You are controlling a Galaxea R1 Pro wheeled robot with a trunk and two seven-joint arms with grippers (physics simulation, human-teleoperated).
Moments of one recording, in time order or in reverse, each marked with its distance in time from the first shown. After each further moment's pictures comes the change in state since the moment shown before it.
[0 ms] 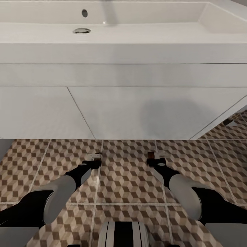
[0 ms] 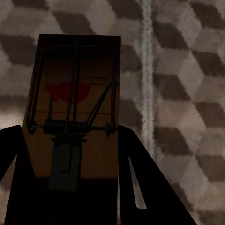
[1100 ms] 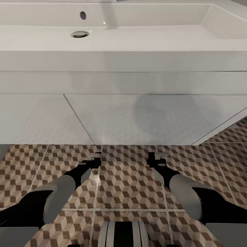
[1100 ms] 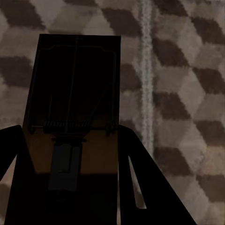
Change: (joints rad) left arm 0.000 0.001 0.005 -0.012 0.001 0.012 0.000; right arm 0.000 -0.003 -0.003 0.009 -0.006 0.001 -0.001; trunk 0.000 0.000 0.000
